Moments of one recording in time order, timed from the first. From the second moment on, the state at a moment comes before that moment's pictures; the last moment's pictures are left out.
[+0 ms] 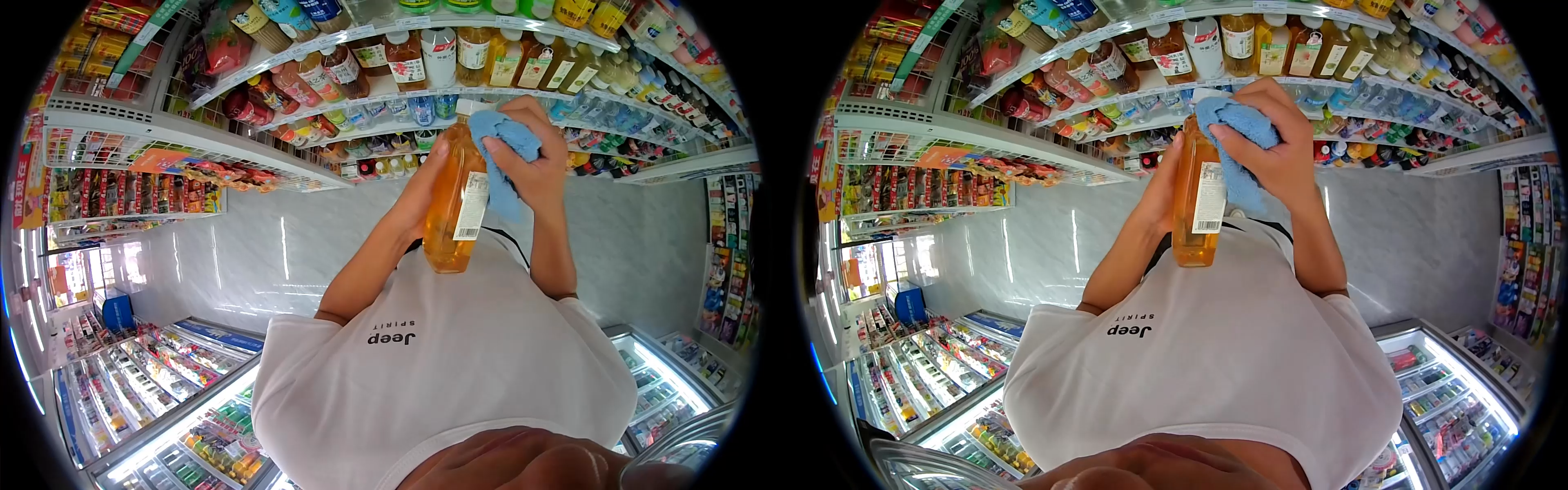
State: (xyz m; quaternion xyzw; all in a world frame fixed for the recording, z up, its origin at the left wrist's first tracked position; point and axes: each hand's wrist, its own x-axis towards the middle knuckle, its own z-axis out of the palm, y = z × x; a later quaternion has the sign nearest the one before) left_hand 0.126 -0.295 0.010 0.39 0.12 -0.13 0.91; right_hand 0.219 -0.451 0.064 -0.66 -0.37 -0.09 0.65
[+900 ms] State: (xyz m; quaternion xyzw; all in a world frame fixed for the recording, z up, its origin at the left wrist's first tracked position) left_hand 0.099 -0.270 0.031 0.35 -0.01 -0.08 0.93; right_hand 0.199 -0.429 0.073 -0.69 -0.39 -0.17 0.59
